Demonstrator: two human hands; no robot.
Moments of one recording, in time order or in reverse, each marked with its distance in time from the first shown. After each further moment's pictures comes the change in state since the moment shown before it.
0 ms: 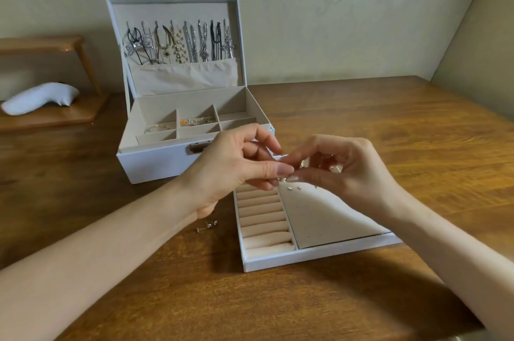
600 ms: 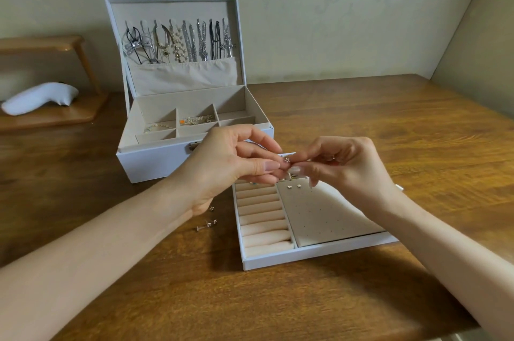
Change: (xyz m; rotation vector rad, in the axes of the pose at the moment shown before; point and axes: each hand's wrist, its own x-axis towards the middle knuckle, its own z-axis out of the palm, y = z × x) left_hand -0.001 0.001 -0.002 -0.029 0.034 -0.032; right_hand -0.001 0.010 0.005 0.232 0.135 0.110
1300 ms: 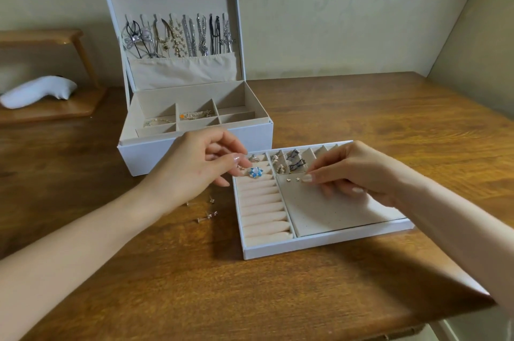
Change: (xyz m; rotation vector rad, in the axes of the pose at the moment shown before) left_hand -0.015 -0.016 -0.028 0.390 0.119 0.063; right_hand 0.008 0.002 -0.025 -0.145 -0.166 0.693
